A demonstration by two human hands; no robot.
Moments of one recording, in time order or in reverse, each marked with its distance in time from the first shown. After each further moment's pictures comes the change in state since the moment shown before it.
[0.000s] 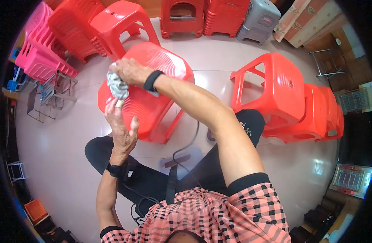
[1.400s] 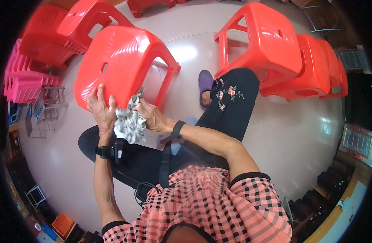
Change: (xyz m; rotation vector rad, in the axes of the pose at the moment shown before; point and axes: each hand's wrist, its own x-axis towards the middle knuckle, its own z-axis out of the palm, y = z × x) left_hand -0.017 -0.037 0.042 0.342 -0.190 -0.103; right_hand -0.235 -0.089 0.118 0.510 0.503 0.267
